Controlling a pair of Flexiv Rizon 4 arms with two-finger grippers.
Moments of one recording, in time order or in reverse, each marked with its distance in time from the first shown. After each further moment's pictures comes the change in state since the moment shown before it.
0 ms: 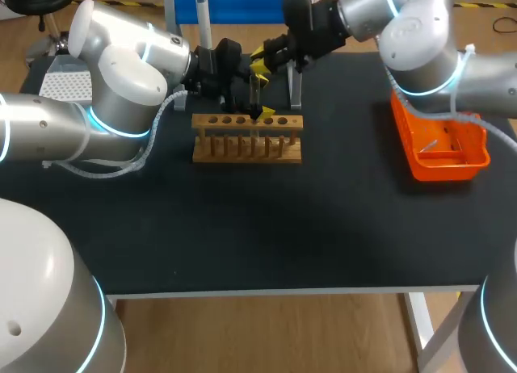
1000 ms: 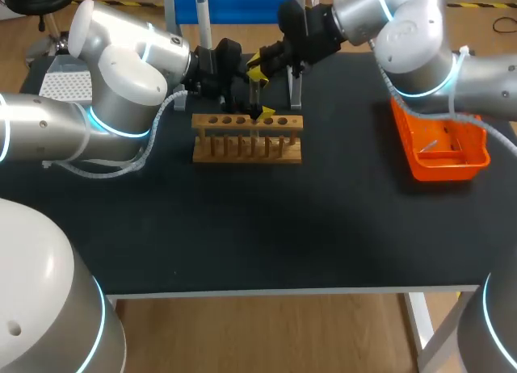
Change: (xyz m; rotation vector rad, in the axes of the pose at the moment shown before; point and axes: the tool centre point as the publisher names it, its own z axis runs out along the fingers) left arm 0.000 0.000 0.000 0.000 0.000 0.000; right arm 0.006 -0.007 0.012 0.009 0.037 0.007
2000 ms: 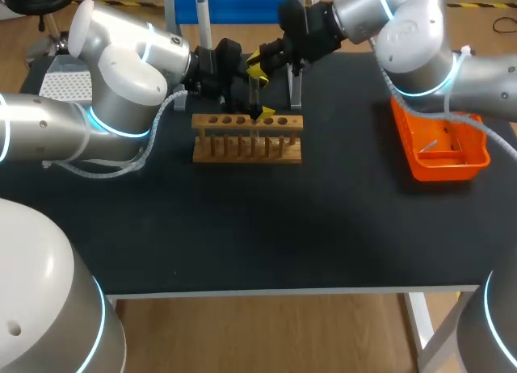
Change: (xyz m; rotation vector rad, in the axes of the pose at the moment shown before) left arm 0.000 0.000 0.000 0.000 0.000 0.000; right arm -0.003 0.004 -0.002 -0.007 -0.010 -0.012
